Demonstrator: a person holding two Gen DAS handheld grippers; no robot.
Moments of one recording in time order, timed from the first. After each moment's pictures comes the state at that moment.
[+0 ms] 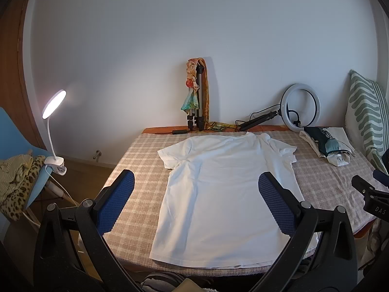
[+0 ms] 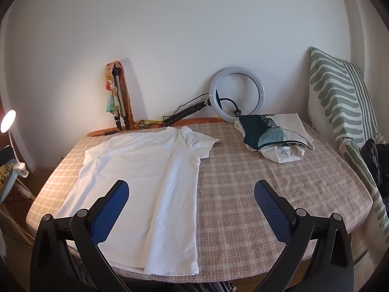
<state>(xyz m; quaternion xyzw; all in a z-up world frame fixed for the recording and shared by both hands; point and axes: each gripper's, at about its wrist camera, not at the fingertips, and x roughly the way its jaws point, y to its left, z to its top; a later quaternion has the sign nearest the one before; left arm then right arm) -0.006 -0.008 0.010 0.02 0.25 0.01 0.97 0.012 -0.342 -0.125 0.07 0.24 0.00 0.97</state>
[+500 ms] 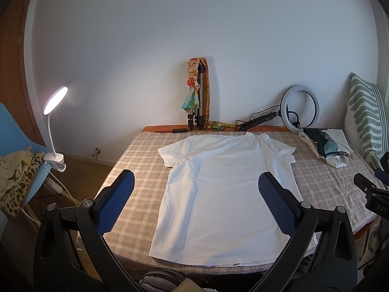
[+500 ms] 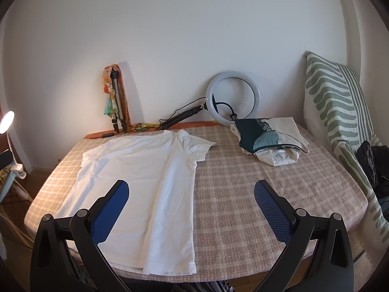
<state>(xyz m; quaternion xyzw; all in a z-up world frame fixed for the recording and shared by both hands) -0.010 -0.009 0.009 0.01 0.25 0.00 0.97 0.005 -0.339 -0.117 0.06 0.23 -0.01 0.97</state>
